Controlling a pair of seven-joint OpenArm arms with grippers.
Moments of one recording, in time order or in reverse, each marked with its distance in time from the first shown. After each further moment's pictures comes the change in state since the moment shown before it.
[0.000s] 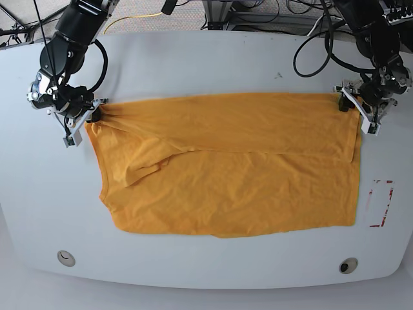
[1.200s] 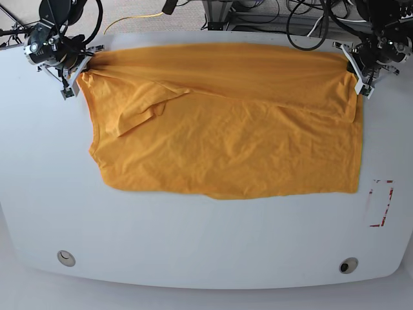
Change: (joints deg) left arm 18.4 -0.7 0.9 15.8 -1.3 -0.6 6.3; right arm -21.7 -0.7 2.8 20.8 0.0 0.4 -5.6
